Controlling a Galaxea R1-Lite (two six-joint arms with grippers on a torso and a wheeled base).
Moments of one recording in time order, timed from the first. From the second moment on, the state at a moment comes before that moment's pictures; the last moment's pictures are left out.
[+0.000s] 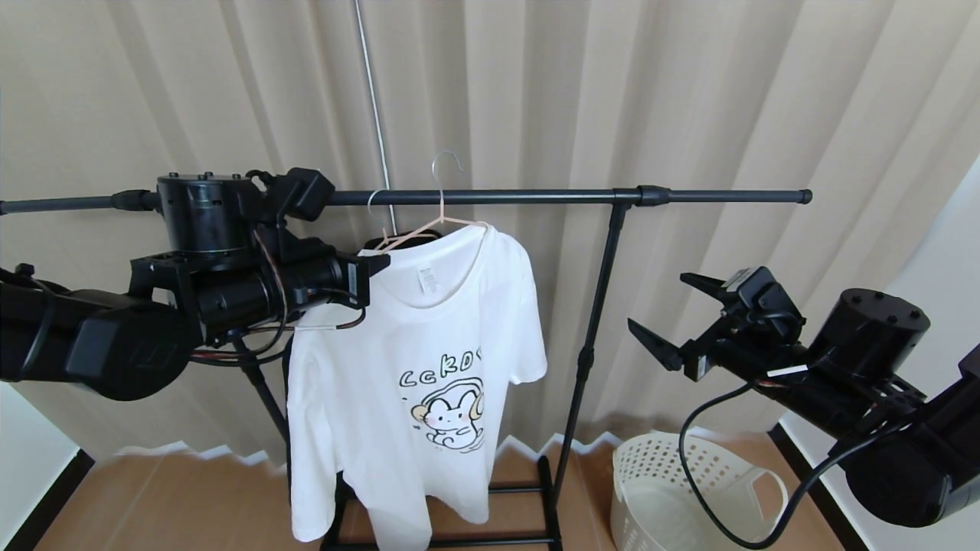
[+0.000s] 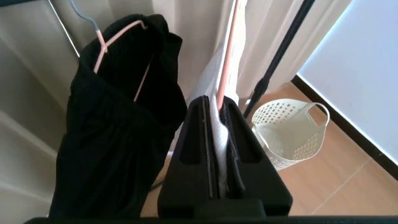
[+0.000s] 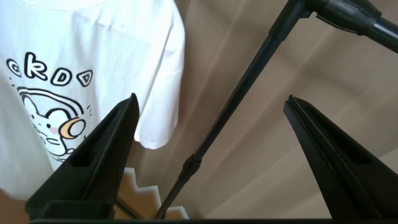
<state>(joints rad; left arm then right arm) -0.27 1.80 -1.00 -0.58 -0.24 0.04 0.22 1.97 -0.51 -1.45 0.33 -0.34</state>
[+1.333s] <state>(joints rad) -0.27 1.92 -1.04 -0.64 -0.12 0.02 0.22 1.97 -0.51 -1.45 0.33 -0.34</state>
